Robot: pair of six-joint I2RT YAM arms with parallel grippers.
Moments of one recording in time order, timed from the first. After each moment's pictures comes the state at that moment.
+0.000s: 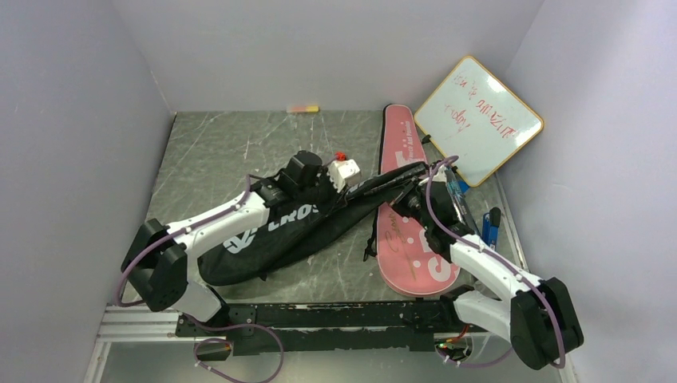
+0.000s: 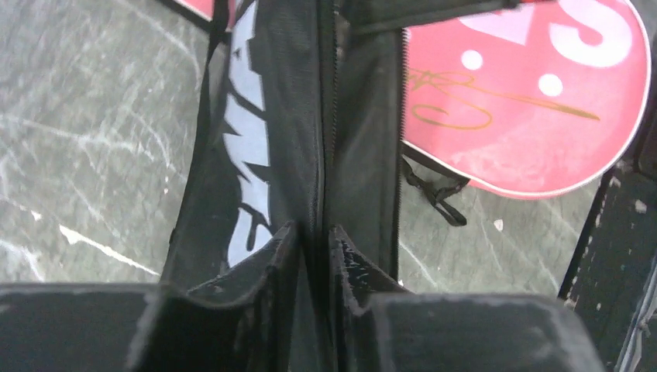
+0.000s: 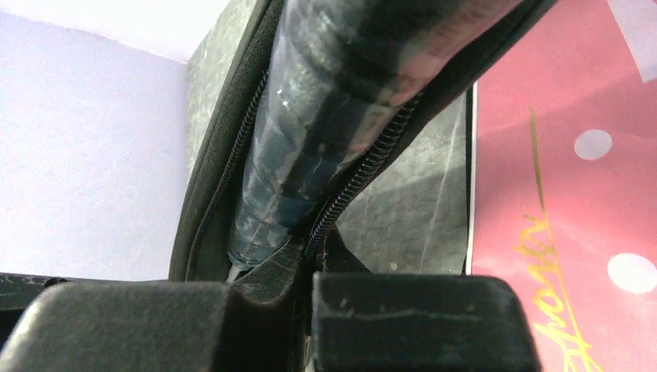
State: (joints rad) left arm -0.78 1.47 1.08 -0.17 0.33 0.14; right arm 0.40 1.06 0.48 0.24 -0.03 0.99
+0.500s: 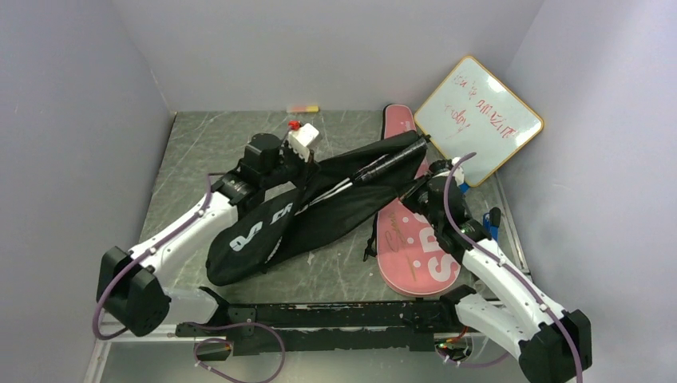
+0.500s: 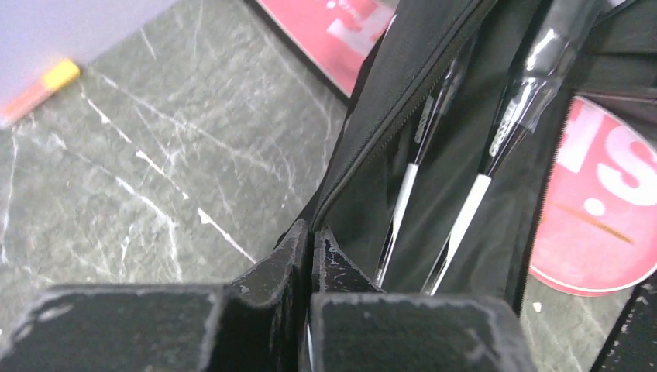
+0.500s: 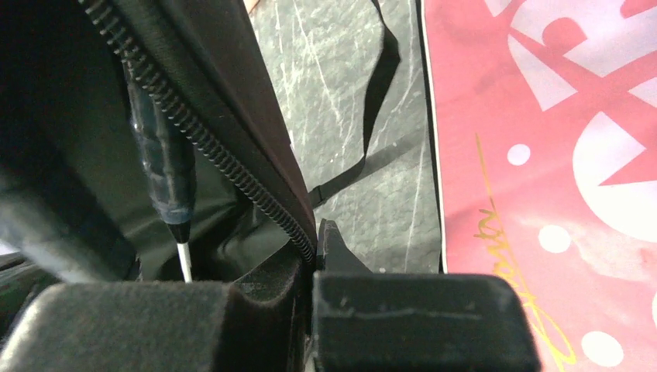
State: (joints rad) left arm -0.59 1.32 1.08 -0.12 0.23 0.03; right arm 0.42 0.91 0.63 -0.13 0.16 0.96
